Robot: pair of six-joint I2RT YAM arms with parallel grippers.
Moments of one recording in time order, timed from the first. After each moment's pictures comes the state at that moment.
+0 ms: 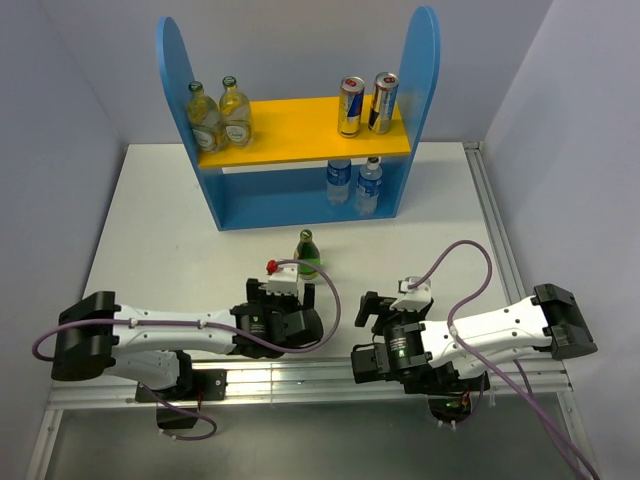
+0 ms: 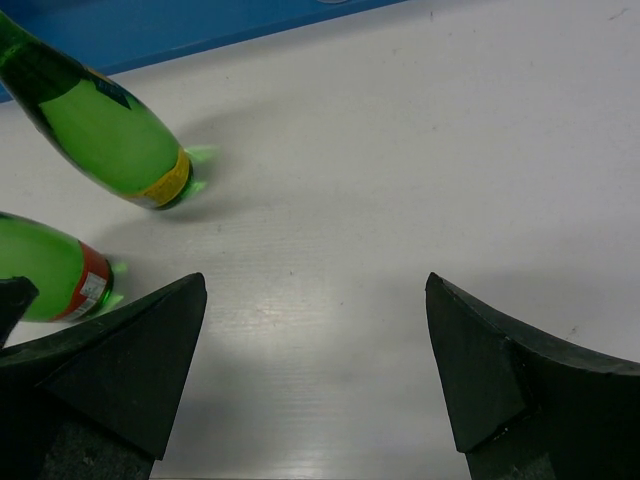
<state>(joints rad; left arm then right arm) -1.40 1.31 0.80 -0.57 -1.02 -1.05 1.63 1.13 0.71 -1.33 1.24 1.96</state>
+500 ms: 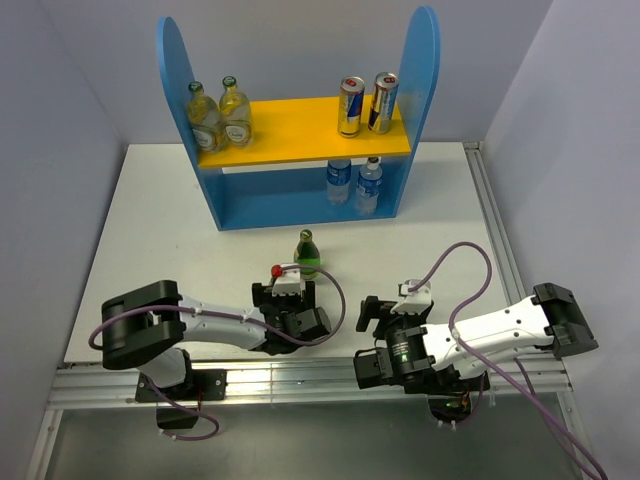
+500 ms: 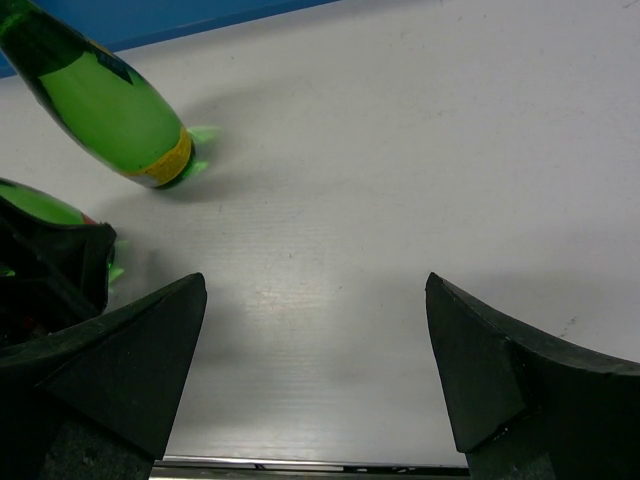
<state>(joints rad) -1.32 1.58 0.71 -0.29 -1.10 -1.10 1.67 1.11 0.70 -1.35 1.22 1.98</state>
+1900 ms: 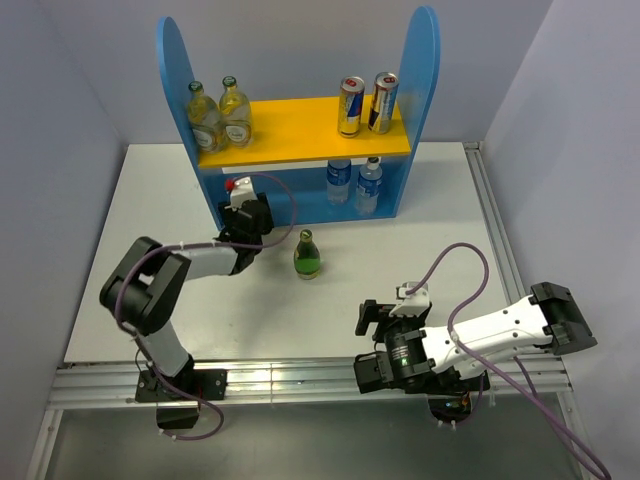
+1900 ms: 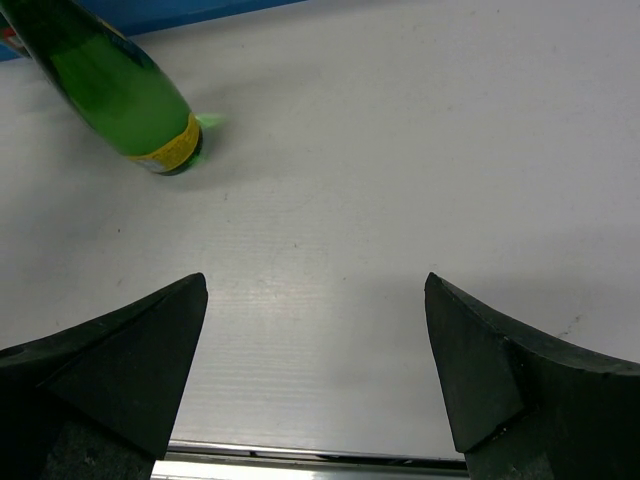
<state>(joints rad) -0.54 1.70 0.80 0.46 -0.67 -0.40 1.71 1.13 0.69 -1.35 1.21 1.98</state>
